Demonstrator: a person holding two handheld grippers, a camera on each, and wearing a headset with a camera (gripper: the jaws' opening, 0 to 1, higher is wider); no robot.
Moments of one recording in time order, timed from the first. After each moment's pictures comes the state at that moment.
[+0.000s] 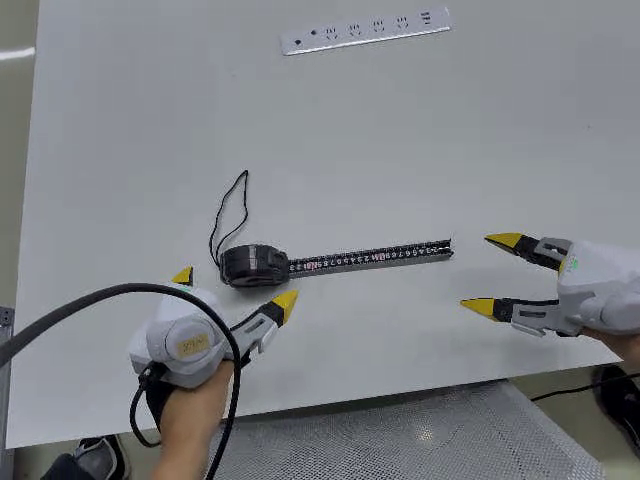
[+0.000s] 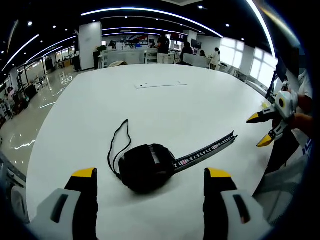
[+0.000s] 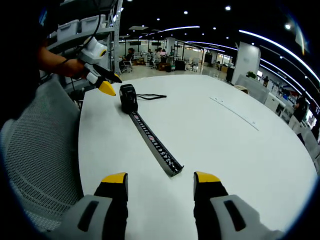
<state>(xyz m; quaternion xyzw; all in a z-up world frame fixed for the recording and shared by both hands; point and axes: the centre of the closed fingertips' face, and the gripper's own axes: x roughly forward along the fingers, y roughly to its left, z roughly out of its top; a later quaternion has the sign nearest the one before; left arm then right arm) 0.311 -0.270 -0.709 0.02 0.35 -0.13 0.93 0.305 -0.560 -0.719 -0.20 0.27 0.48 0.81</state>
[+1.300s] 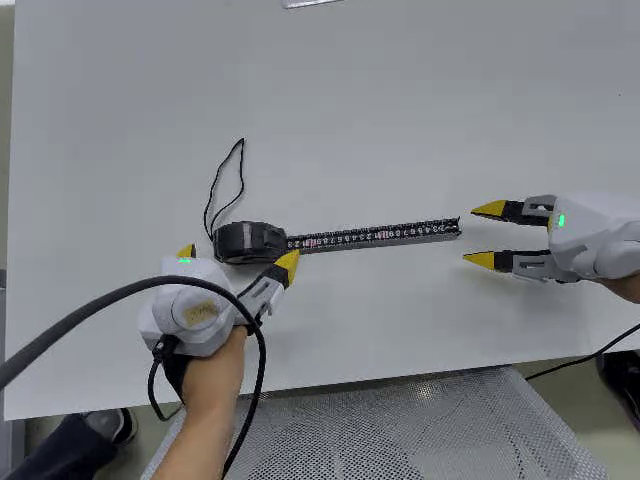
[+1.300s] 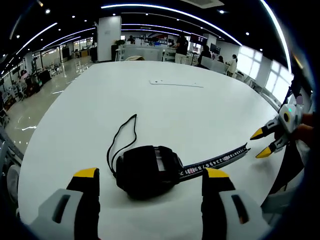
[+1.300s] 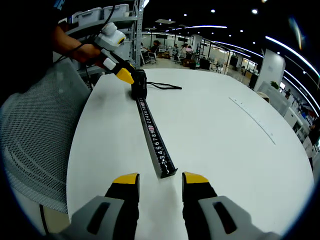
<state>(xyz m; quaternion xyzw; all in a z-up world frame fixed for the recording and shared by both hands) 0.327 -0.271 -0.730 -0.02 0.36 -0.05 0.93 0.330 -0.551 -0.746 -0.26 0.26 0.56 0.74</state>
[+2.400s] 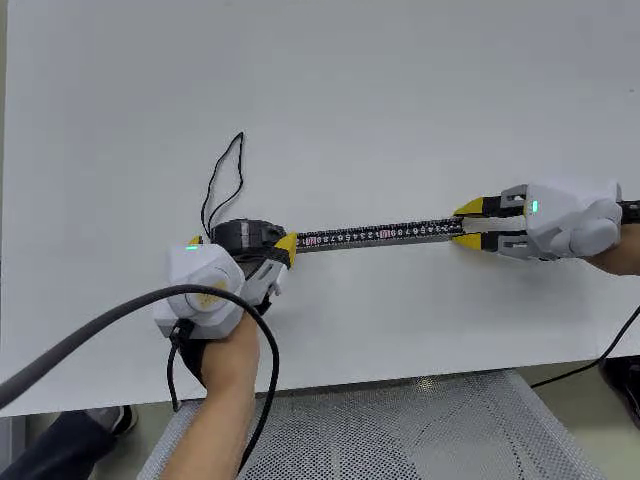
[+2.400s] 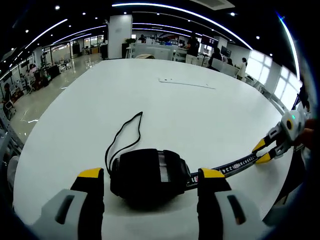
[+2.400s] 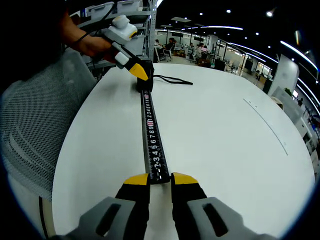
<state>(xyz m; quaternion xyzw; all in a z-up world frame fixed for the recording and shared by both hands) 0.342 -0.272 -0.746 -0.04 0.36 -0.01 0.93 0.346 -0.537 -0.770 -0.28 0.26 0.61 0.70</state>
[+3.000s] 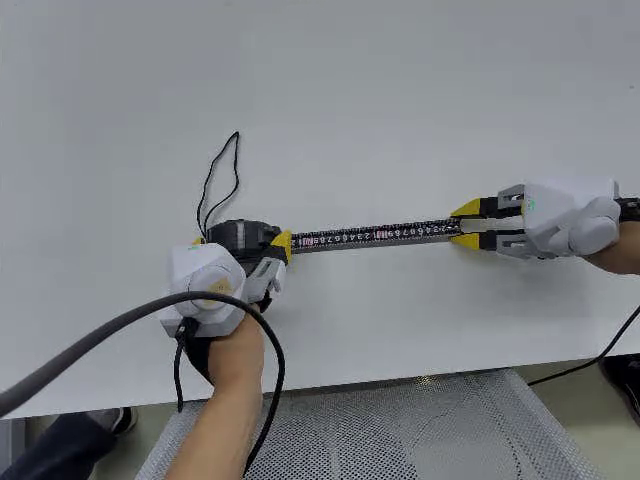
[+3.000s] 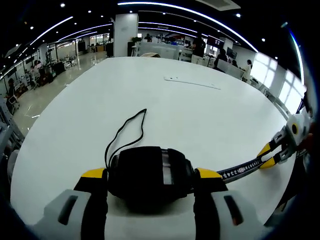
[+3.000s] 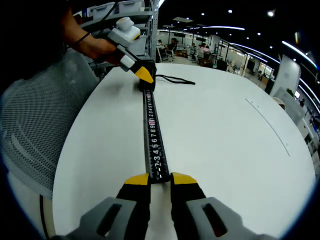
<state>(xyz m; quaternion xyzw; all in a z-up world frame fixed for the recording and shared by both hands) 0.346 -0.270 -0.755 -0.05 0.37 0.01 0.93 0.344 -0.538 -0.770 -0.28 0.26 0.62 0.69</state>
